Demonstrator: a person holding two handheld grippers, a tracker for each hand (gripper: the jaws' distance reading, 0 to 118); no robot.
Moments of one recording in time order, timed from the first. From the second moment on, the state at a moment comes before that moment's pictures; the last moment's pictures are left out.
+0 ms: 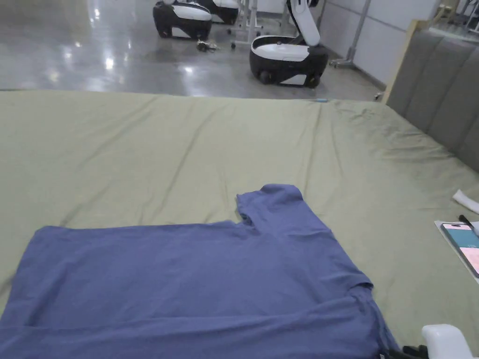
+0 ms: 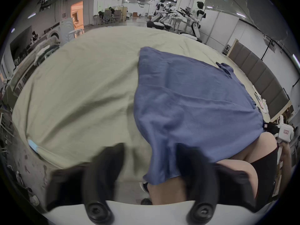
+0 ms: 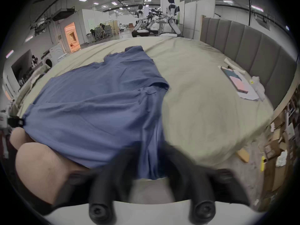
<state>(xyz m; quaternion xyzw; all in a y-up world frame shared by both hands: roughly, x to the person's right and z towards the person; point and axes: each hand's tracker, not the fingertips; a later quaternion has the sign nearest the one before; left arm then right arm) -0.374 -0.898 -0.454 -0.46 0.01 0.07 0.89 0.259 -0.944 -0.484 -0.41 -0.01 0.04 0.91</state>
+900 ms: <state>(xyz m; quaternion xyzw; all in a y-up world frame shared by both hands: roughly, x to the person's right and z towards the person) -0.385 -0.927 -0.778 -0.51 0.03 0.04 0.86 0.172 -0.831 -0.659 -0.26 0.08 0.09 0.96</state>
